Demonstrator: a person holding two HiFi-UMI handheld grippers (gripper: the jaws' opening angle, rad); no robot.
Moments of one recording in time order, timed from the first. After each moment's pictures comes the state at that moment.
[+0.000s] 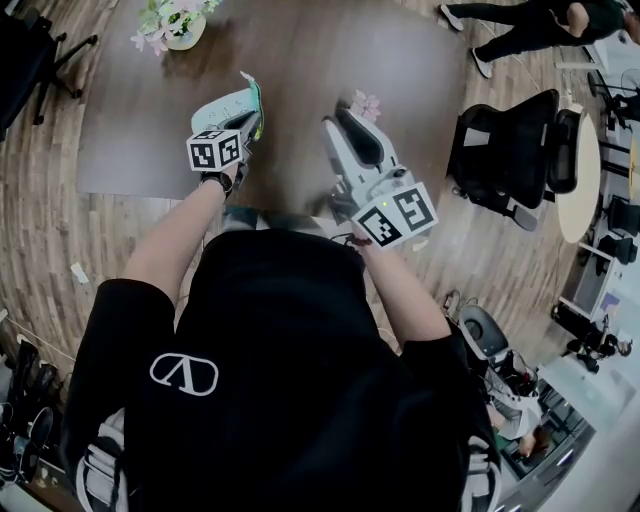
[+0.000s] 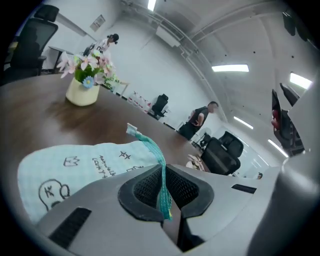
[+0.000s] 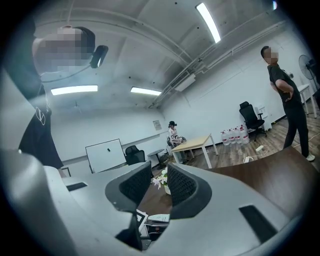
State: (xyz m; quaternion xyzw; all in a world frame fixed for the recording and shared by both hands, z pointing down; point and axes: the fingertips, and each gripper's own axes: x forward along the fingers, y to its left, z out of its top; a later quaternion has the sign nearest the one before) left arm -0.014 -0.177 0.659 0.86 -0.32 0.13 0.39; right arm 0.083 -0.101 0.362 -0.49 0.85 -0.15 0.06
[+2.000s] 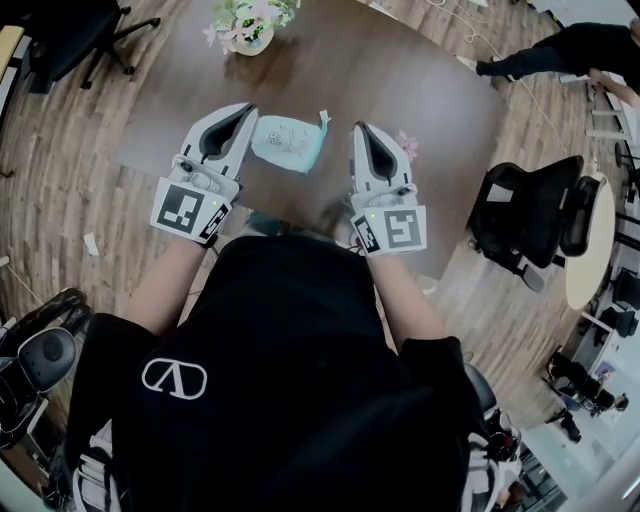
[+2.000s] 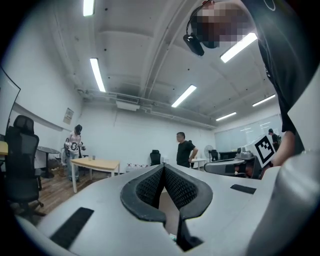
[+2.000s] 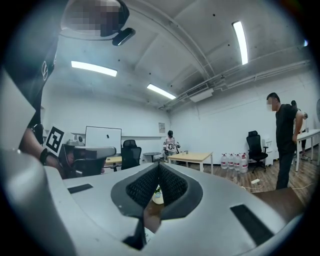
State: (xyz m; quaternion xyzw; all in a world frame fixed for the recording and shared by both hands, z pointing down) left arm -0.115 -0.142 0.335 0.91 -0.40 -0.02 -0.02; right arm 0.034 -0.128 0.354 -0.51 0.86 0.00 0.00
